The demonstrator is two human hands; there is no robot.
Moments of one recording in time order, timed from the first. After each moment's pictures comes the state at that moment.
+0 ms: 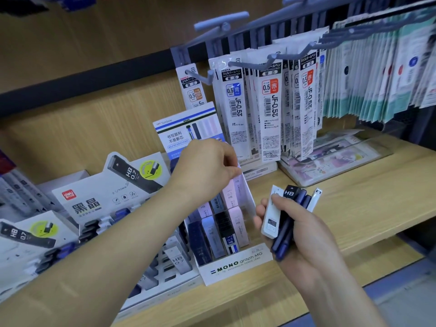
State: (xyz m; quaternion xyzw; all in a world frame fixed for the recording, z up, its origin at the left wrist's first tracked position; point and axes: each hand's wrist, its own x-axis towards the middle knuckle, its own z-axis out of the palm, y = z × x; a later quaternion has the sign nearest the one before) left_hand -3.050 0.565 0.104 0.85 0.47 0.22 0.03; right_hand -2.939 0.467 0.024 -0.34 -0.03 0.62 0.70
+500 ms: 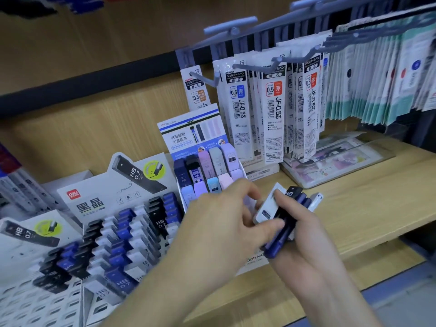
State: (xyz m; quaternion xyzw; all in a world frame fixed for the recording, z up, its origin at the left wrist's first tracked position) left_hand -3.058 0.473 0.093 0.83 0.48 0.22 0.17; right_hand -2.945 0.461 0.036 -0.26 -0.02 0.69 0.68
